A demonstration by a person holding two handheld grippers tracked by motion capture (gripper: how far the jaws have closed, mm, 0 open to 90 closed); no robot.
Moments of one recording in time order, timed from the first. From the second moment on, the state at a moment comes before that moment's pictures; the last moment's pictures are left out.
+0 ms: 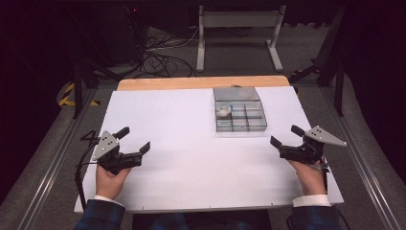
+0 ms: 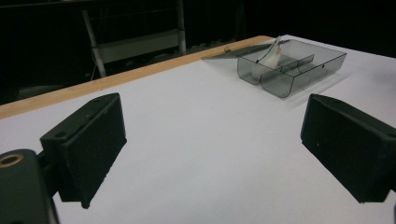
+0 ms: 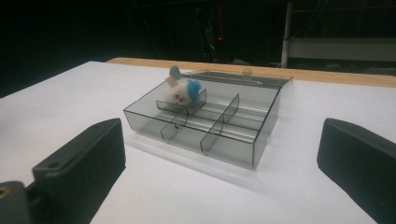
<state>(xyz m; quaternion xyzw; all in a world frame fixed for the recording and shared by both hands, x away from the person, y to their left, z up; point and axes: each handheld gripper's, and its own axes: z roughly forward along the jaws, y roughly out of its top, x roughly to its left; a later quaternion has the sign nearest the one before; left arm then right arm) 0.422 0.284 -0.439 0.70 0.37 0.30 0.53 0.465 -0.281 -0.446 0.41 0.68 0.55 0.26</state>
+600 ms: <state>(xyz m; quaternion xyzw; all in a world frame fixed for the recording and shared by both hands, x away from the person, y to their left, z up) 0.420 0.287 -0.439 0.70 0.37 0.30 0.53 0.456 -0.299 -0.453 0.43 0.67 0.55 0.25</state>
